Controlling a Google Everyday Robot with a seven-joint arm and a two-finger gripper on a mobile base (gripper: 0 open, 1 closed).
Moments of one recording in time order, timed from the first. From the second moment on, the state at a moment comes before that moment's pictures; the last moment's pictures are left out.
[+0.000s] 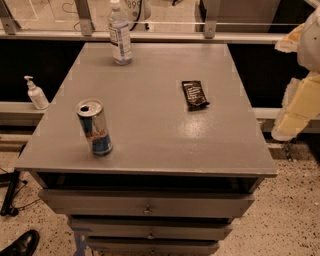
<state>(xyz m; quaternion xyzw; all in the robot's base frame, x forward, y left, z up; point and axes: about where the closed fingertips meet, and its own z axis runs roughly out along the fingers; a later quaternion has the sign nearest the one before) 0.437 -0.209 1.001 -0.60 0.77 -0.06 0.19</state>
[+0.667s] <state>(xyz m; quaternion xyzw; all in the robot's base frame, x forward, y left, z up) 0.439 -0.197 0.993 -0.60 0.77 -0.05 0.21</state>
